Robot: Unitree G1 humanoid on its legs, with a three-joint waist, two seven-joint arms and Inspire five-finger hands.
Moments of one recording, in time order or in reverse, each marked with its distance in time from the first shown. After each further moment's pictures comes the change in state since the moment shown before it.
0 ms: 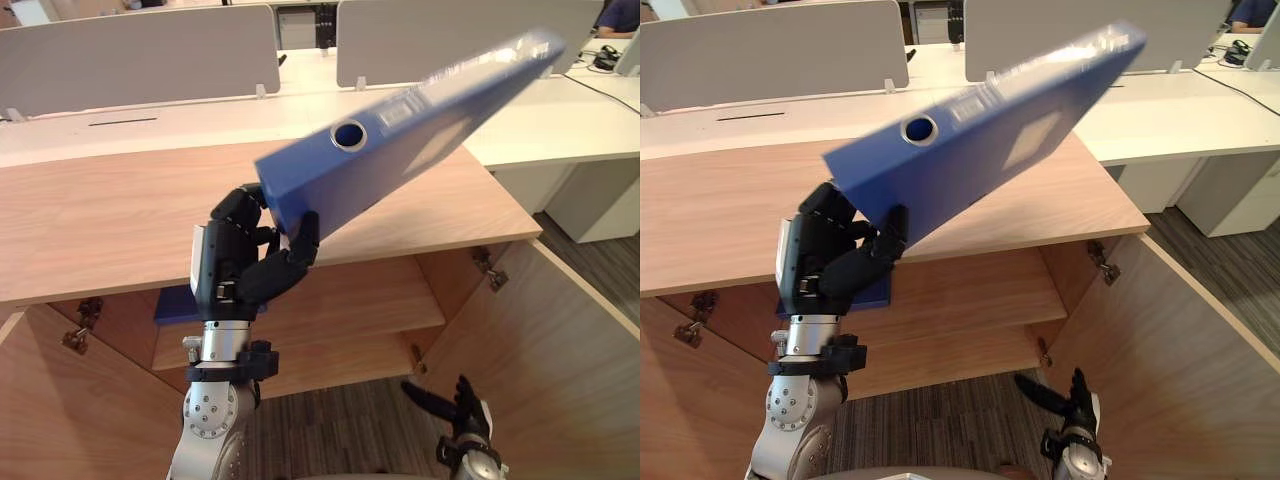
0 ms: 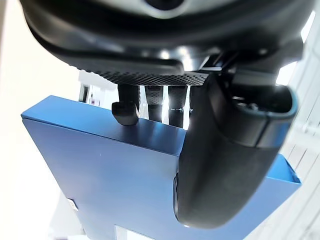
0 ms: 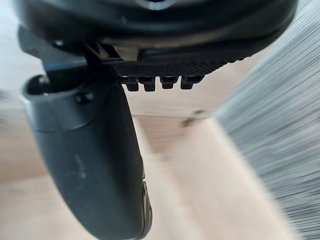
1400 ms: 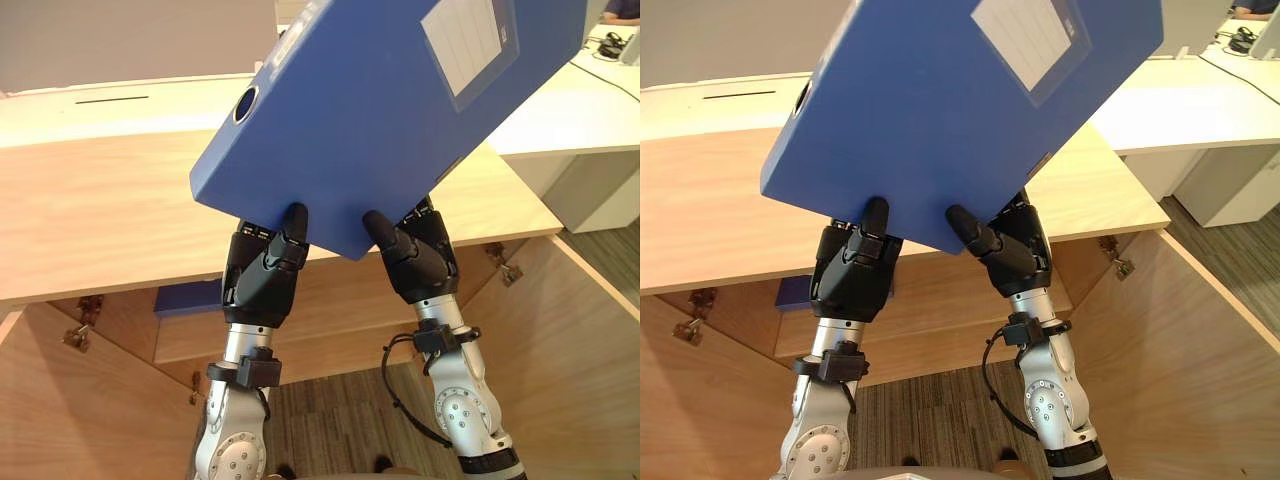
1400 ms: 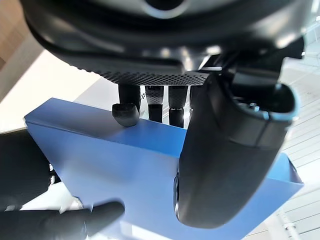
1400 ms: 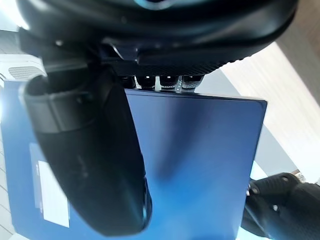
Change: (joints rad) left arm 0.004 -0.067 -0.093 0.129 -0.602 0.012 -0.303; right arm -0.308 -0.113 0.366 -0.550 0.617 -0.109 0.358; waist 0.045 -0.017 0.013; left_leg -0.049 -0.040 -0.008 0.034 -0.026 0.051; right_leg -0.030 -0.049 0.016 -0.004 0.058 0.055
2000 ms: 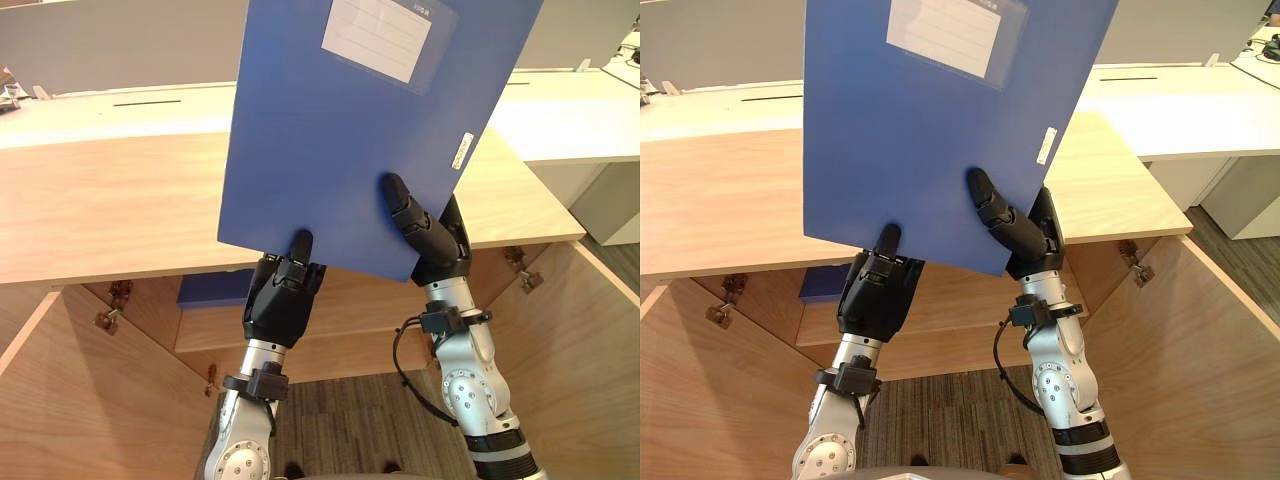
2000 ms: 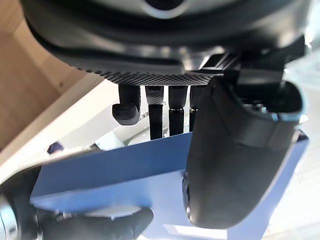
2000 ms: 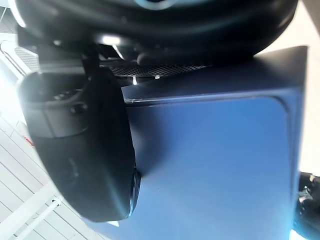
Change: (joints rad) left arm 0.063 0.001 0.032 0.094 0.053 0.031 -0.061; right arm -0.063 -0.023 -0.059 0.000 -0.055 -0.004 -0.047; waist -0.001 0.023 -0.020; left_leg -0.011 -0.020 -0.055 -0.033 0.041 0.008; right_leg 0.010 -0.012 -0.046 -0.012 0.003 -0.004
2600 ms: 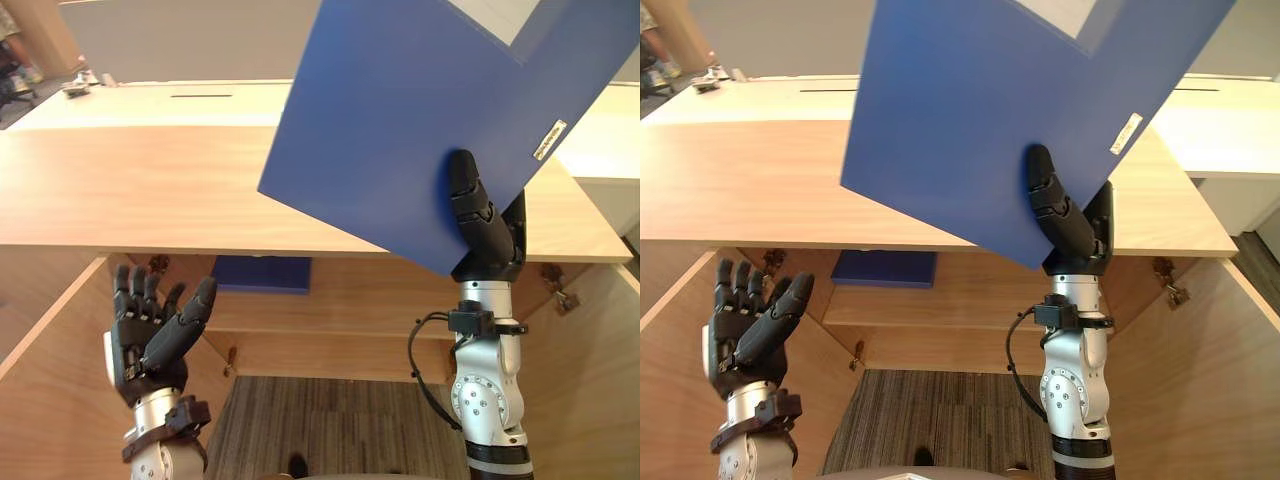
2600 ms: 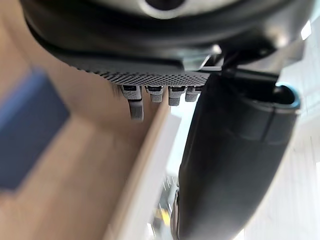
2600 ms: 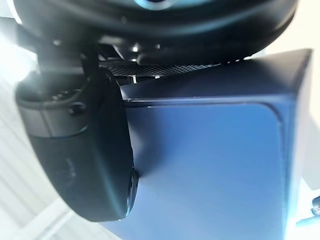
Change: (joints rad) left arm 0.249 -0.161 0.502 0.038 0.385 -0.068 0.251; right arm 0.087 0.096 -0.184 -0.090 -0.108 -0.048 -0.014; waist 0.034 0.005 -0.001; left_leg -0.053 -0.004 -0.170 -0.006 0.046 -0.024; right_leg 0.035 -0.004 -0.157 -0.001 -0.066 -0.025
